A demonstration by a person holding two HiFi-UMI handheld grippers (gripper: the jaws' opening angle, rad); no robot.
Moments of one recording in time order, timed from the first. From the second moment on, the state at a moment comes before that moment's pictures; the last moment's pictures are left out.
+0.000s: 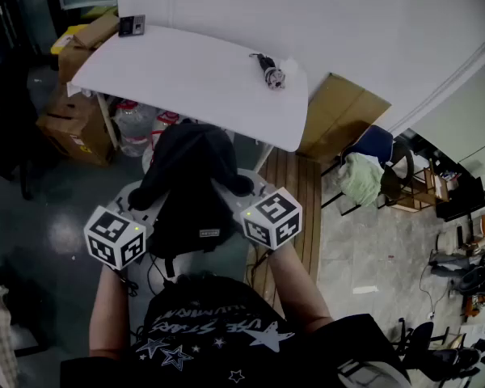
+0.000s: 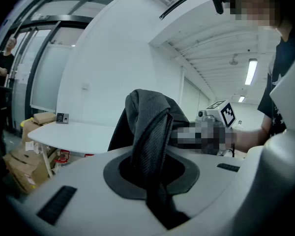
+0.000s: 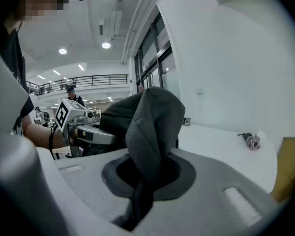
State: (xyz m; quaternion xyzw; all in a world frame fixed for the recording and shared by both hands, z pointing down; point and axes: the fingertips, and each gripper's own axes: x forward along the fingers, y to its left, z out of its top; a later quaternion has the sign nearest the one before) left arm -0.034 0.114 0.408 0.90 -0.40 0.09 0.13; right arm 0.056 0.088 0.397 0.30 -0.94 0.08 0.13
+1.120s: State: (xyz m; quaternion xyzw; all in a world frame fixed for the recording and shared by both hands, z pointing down) left arm -0.024 0.142 0.418 0.91 -0.38 0.10 0.15; right arm 0.065 0.119 0.407 0.31 -0.94 0.10 0.14
